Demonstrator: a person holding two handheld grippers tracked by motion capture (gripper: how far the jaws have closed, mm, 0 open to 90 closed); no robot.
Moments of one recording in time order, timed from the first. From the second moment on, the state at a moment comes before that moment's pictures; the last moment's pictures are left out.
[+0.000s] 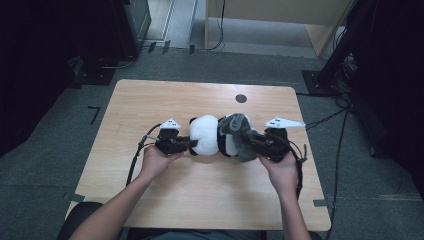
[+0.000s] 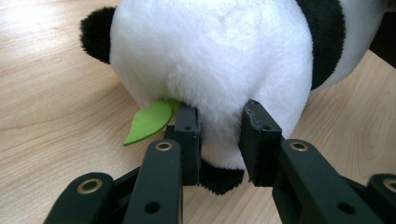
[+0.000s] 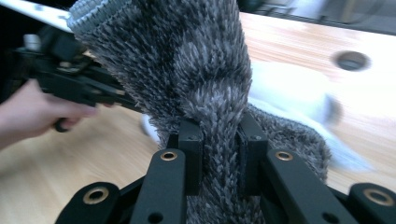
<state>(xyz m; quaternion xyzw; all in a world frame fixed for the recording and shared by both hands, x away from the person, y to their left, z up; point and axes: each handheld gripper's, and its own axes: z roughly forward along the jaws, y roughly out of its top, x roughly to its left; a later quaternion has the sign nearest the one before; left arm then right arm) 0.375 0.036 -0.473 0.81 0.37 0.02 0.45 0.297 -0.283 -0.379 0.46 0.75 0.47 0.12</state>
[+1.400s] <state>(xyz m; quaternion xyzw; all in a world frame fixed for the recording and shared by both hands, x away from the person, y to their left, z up) 0.375 0.034 -0.473 0.82 0.36 0.02 0.45 0.308 -0.240 -0.459 0.43 0.83 0.35 0.04</state>
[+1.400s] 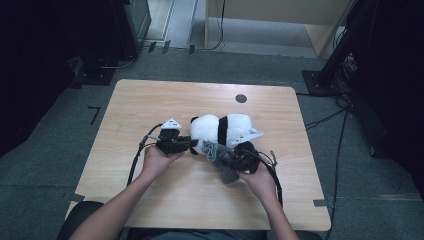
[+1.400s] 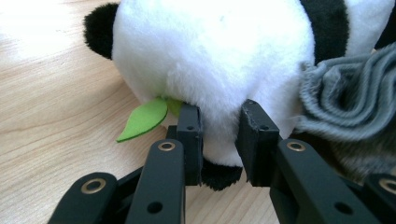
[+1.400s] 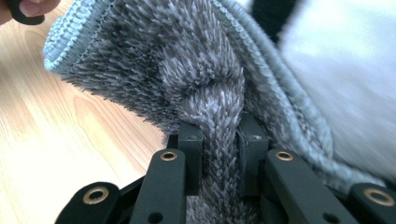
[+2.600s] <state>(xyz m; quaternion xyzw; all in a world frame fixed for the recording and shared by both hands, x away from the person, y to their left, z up) 0.376 0.033 -0.474 0.81 0.36 0.02 0.45 0.315 -0.356 -0.407 0.54 0.71 0.42 0.16</state>
